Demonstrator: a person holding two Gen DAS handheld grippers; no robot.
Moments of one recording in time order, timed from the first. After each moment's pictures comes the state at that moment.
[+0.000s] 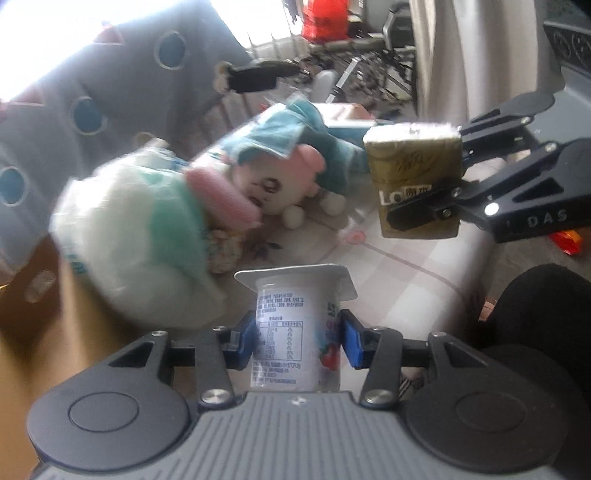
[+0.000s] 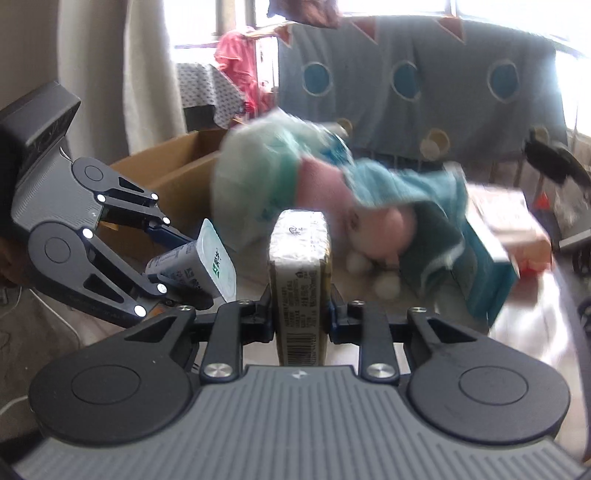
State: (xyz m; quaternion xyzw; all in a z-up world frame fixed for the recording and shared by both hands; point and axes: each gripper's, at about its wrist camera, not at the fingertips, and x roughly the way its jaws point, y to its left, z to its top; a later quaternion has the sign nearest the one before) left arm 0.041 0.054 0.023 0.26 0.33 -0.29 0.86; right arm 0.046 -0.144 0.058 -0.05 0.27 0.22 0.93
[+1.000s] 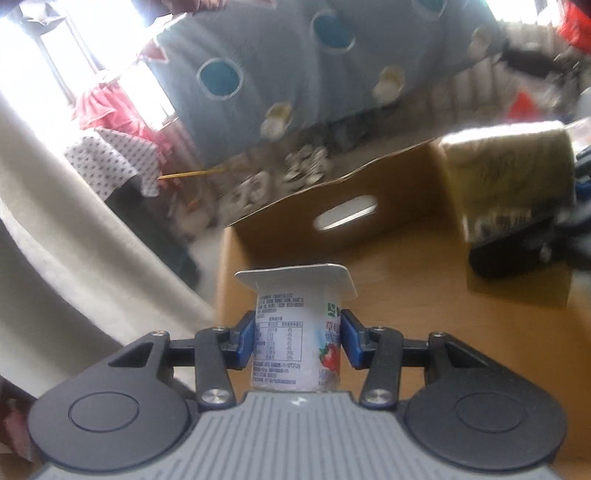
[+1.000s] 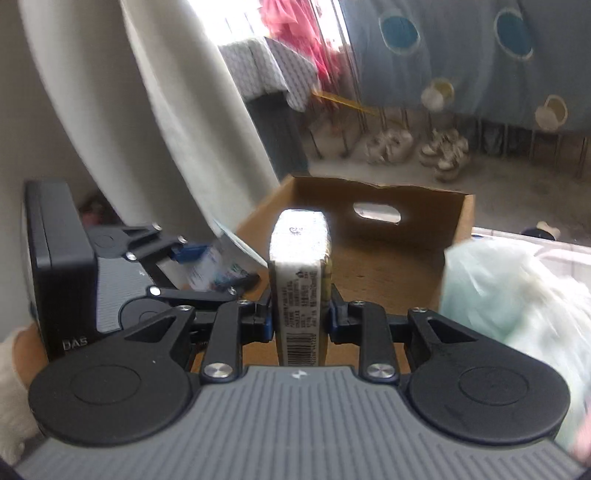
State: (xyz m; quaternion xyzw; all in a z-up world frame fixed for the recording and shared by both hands) left arm 0.277 0.287 0.087 0.21 0.39 0.04 0.90; right arm 0.331 0.150 0.136 0.01 0.42 0.31 0.85
